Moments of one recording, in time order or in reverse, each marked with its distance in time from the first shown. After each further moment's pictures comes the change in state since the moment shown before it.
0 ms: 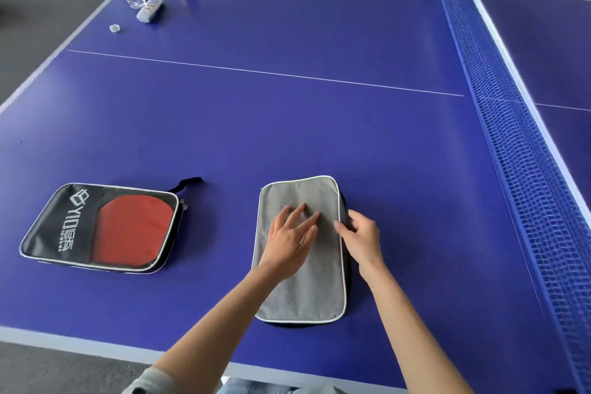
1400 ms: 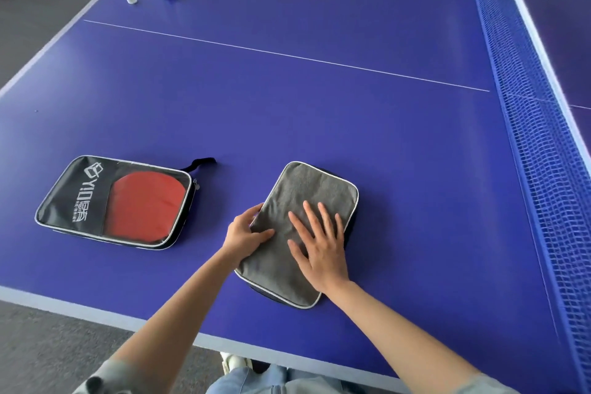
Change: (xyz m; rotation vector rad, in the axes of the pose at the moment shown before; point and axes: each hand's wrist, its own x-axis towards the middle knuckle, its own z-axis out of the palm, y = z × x) left_hand -0.030 -0.078 -0.034 -0.635 0.091 -0.468; right_hand -0.030 0.038 0.075 -0.936 -0.146 -0.617
